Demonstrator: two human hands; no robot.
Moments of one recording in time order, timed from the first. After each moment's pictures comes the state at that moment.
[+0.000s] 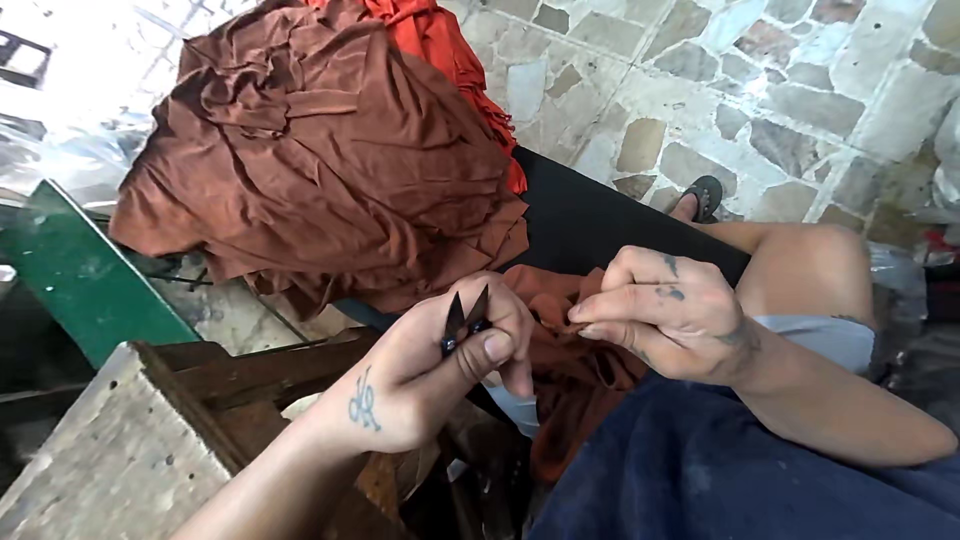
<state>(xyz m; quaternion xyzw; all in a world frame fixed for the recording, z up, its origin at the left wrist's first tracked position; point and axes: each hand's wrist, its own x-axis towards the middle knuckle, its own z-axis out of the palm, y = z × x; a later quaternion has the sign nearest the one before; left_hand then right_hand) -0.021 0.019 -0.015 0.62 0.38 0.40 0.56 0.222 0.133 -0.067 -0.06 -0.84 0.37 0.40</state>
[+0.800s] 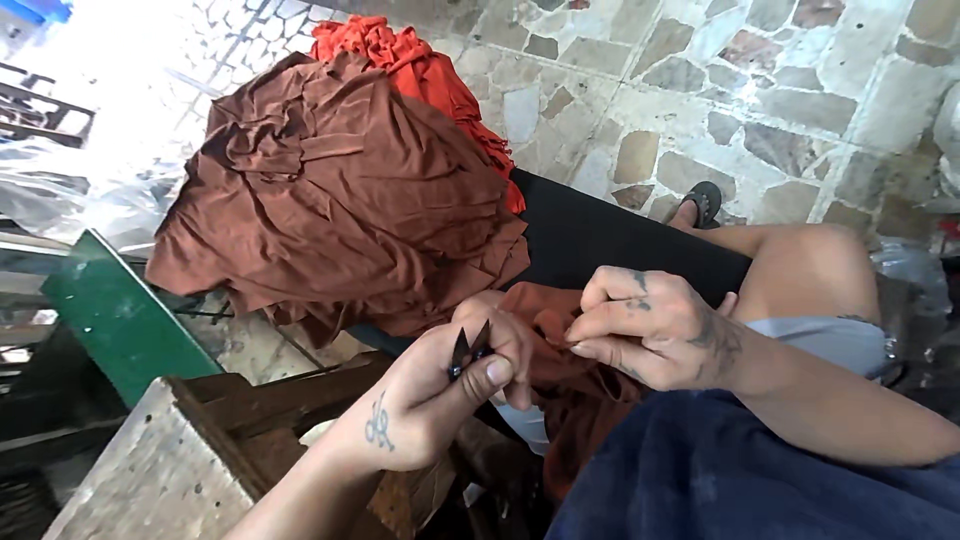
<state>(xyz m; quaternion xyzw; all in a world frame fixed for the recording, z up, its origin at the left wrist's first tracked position) -0.021 0.022 -0.018 0.64 0.37 0.38 0.55 0.223 0.134 -0.072 -0.05 -0.84 0.38 0.38</state>
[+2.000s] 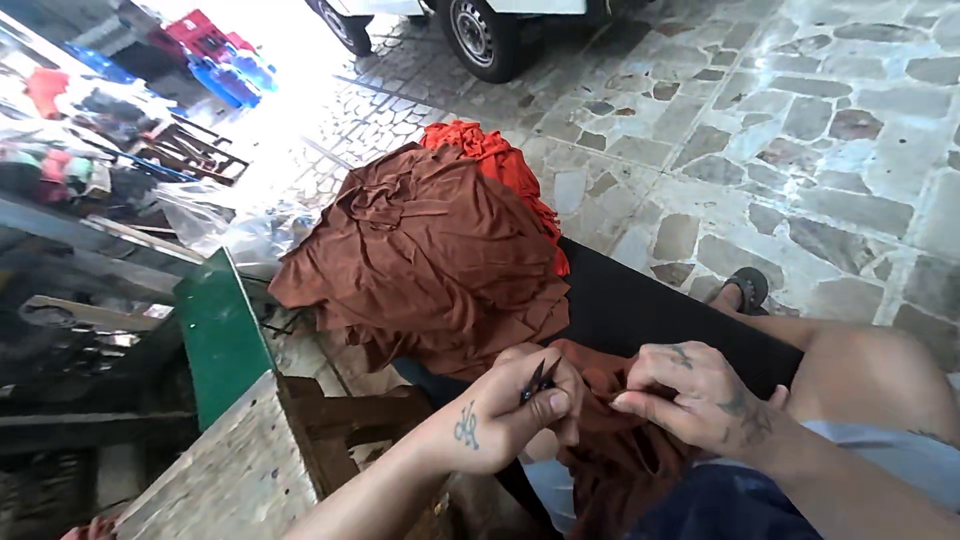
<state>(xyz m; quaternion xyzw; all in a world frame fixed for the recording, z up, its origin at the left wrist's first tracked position) -0.019 0.024 -0.013 0.67 0.37 0.37 0.53 0.220 0.132 -0.078 -0.08 -0.84 0.34 0.42</state>
